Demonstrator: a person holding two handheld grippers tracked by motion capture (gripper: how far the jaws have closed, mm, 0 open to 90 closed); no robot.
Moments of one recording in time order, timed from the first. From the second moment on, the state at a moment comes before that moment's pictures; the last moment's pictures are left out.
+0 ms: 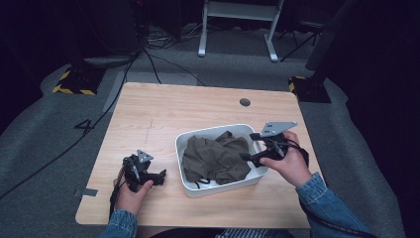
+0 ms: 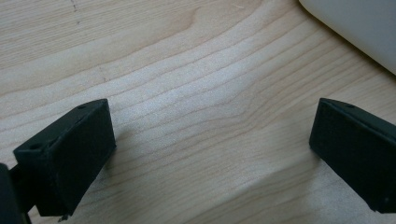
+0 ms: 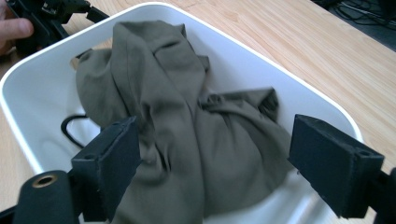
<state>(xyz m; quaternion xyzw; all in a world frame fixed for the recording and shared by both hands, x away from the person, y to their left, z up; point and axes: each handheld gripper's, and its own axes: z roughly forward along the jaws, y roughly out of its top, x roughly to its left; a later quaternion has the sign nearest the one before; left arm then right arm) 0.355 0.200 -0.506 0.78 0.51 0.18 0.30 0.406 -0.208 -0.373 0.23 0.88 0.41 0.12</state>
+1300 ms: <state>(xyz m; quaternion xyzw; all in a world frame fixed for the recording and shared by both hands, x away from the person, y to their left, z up) 0.356 0.199 -0.506 0.78 0.52 0.18 0.30 0.451 -0.093 -0.470 0.13 0.97 0.21 0.05</state>
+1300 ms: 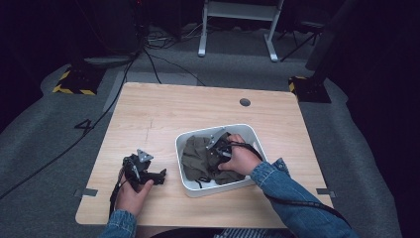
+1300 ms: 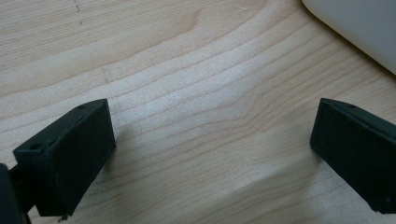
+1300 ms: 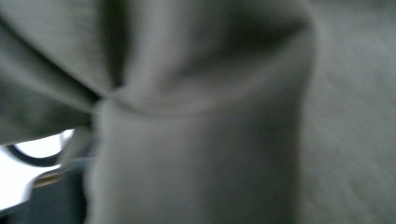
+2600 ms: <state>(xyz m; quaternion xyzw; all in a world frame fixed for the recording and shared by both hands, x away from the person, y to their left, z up) 0.361 0.198 -0.506 0.79 0.50 0.18 0.30 0.437 -0.136 -0.338 0.15 0.92 0.35 0.04</state>
